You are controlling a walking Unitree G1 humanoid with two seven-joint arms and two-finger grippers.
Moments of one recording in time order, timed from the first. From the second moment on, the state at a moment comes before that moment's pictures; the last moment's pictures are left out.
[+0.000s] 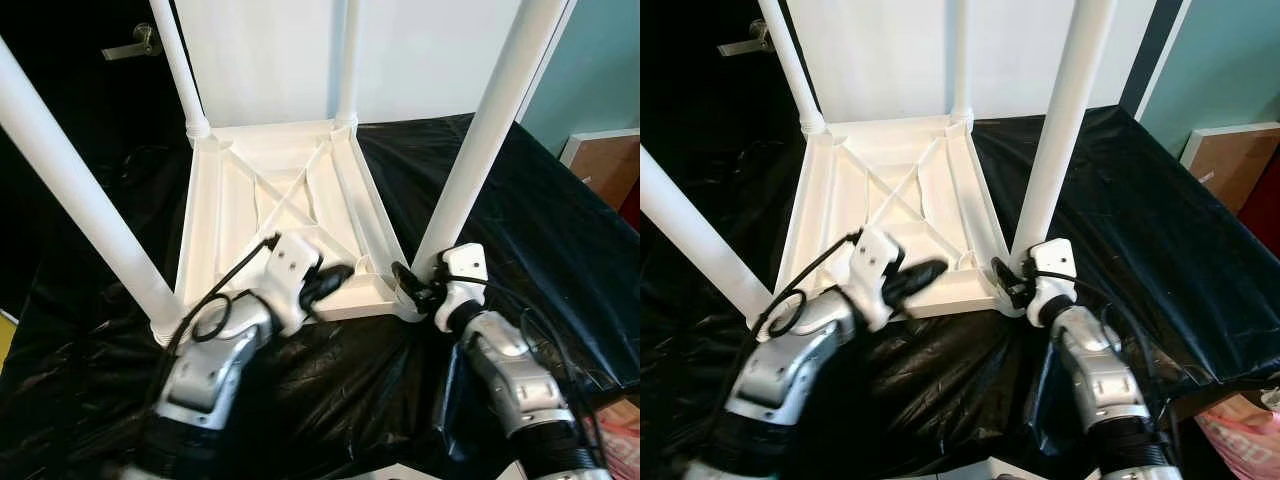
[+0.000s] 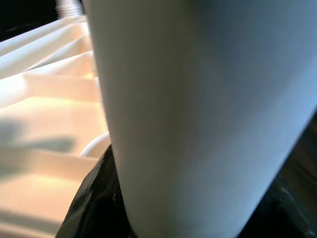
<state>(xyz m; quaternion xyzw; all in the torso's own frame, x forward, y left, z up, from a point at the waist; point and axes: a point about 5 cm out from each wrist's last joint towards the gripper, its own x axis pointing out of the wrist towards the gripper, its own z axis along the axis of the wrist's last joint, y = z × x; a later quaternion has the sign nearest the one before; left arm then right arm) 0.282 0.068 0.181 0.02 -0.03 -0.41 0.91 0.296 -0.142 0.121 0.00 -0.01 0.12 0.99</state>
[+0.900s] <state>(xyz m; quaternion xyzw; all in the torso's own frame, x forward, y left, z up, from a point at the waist) 0.288 0.033 0.175 0.00 -0.01 -0.37 0.93 0.281 -0.145 0.140 0.03 -0.06 0.06 1.00</state>
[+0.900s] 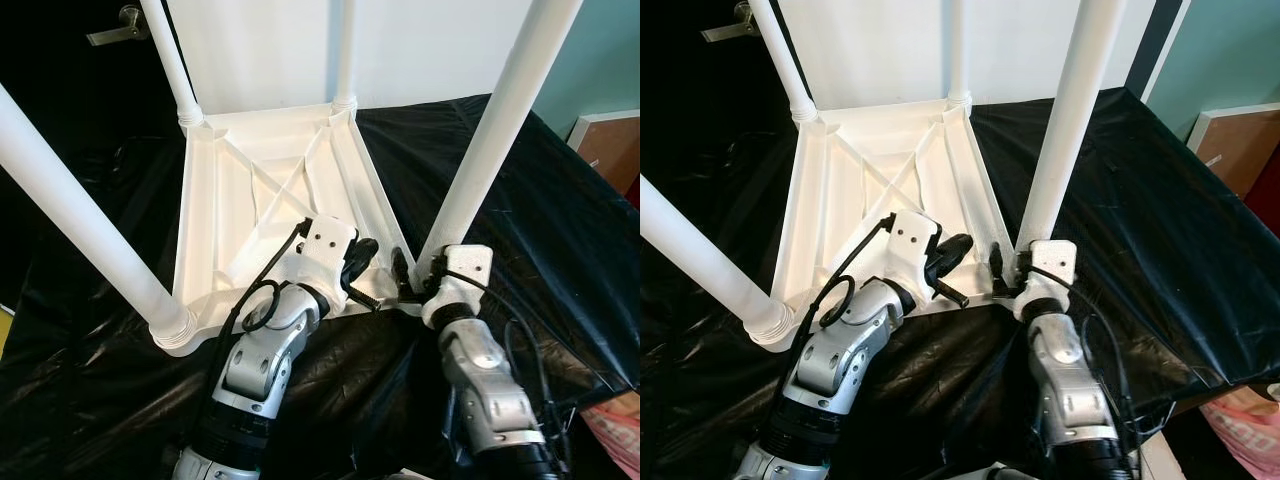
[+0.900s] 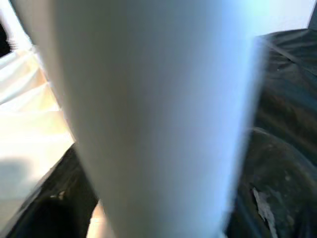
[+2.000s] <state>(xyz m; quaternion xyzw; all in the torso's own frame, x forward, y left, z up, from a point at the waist) 0.286 0.030 0.168 0.06 -0.01 -0.37 0.93 0.310 -0.169 0.139 -0.07 -0.01 0.32 0.94</state>
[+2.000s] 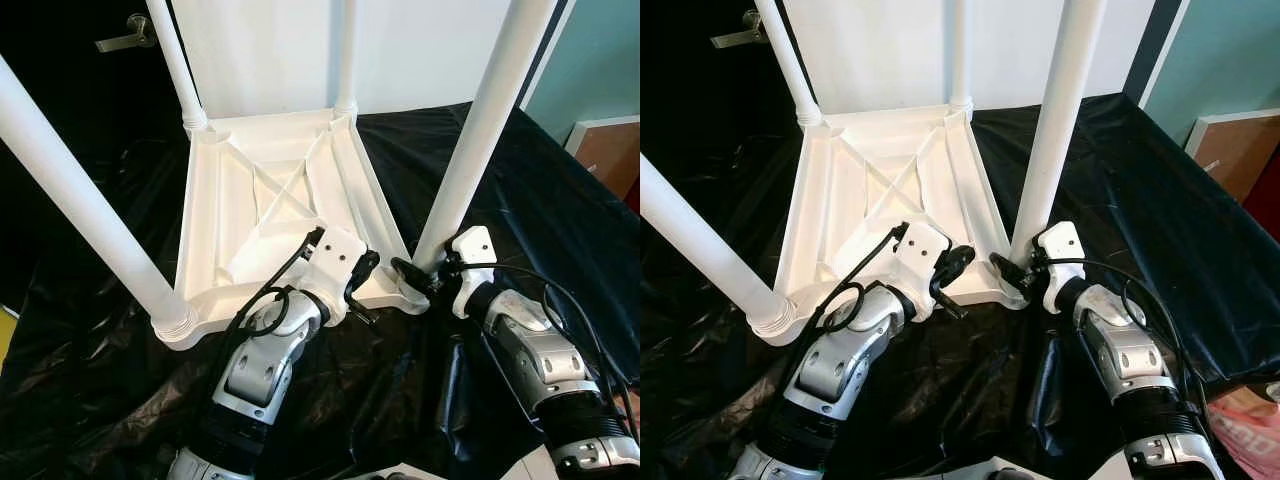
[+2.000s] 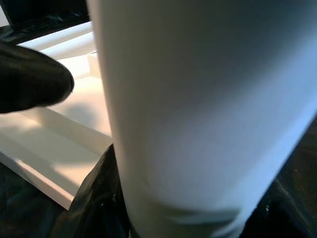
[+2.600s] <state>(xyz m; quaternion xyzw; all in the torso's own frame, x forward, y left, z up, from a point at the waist) 0.287 0.030 0.166 0.06 -0.01 -0.37 0.93 0.299 -0.135 0.132 0.01 -0.03 0.08 1.00</state>
